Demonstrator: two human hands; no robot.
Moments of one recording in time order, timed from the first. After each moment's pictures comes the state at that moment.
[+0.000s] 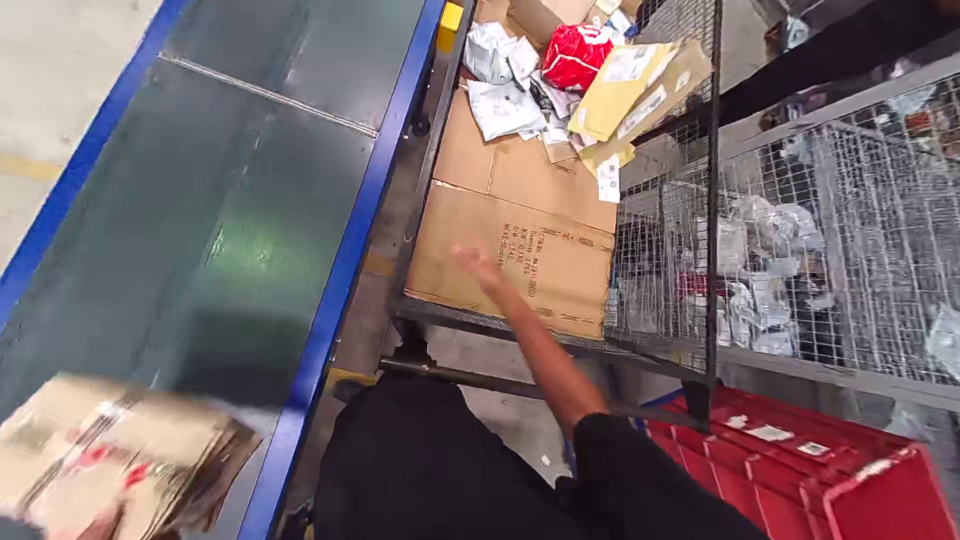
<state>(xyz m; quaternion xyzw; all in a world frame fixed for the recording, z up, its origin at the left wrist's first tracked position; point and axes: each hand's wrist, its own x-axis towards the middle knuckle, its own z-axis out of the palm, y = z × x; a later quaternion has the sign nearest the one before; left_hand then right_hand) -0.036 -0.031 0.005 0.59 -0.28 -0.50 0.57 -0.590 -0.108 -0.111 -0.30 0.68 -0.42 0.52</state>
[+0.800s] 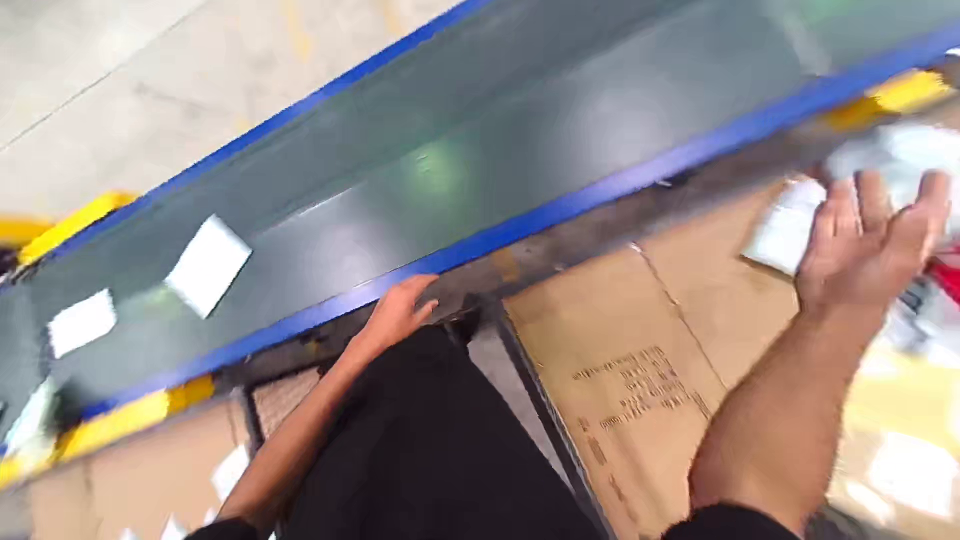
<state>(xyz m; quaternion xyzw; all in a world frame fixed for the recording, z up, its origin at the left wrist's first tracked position) -0.218 -0.064 -0.049 0.68 -0.62 -0.35 0.14 -0.745 -0.362 -0.042 -0.49 0.49 -0.54 0.49</state>
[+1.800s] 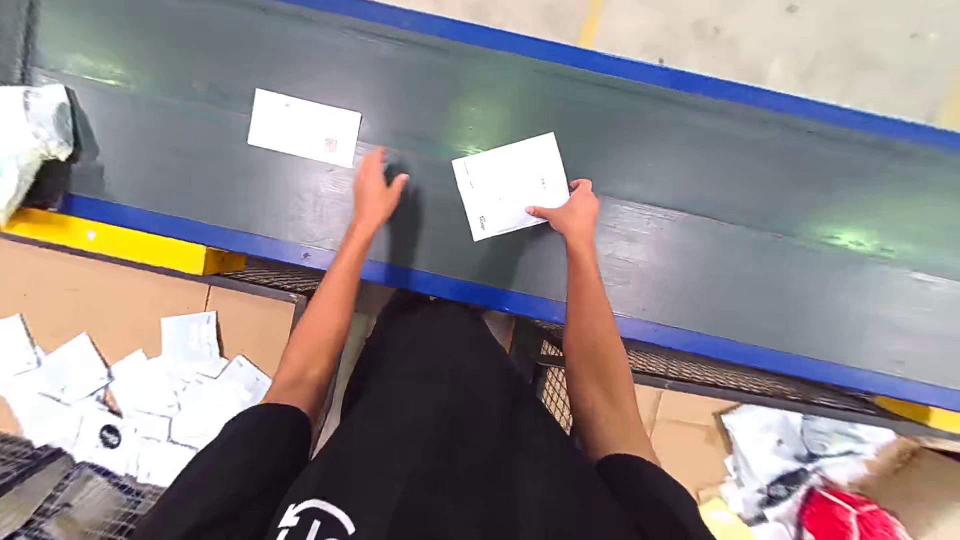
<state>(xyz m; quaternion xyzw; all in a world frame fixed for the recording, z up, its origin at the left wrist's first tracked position) 0.202 0.092 -0.115 0.90 -0.22 -0.19 0.32 -0.036 -0.227 -0.124 -0.81 0.50 0.04 0.31</state>
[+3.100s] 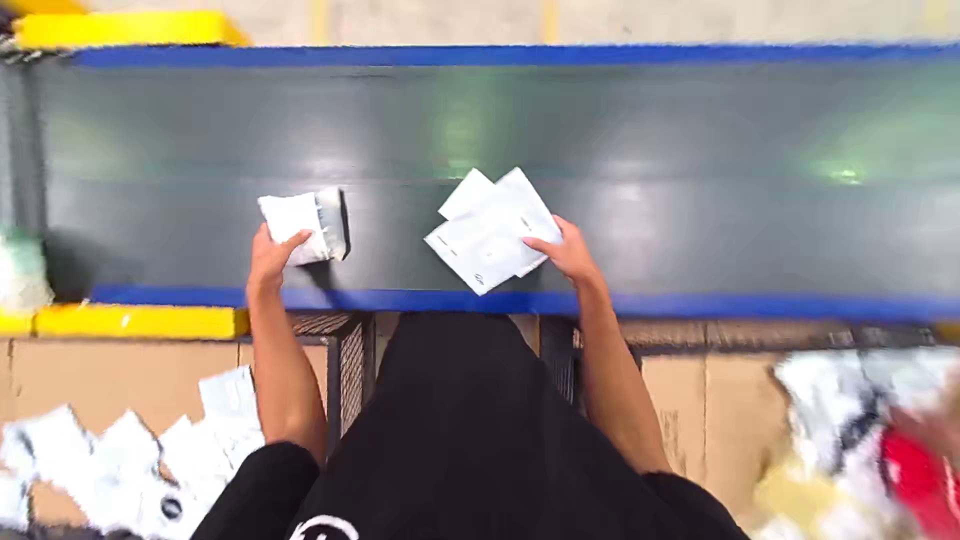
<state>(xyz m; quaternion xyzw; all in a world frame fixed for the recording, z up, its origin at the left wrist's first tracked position) 0.298 0.274 -0.111 0.85 -0.04 -0.27 0.46 -0.084 -0.151 -0.114 -0.69 0.36 -0.06 0.62</state>
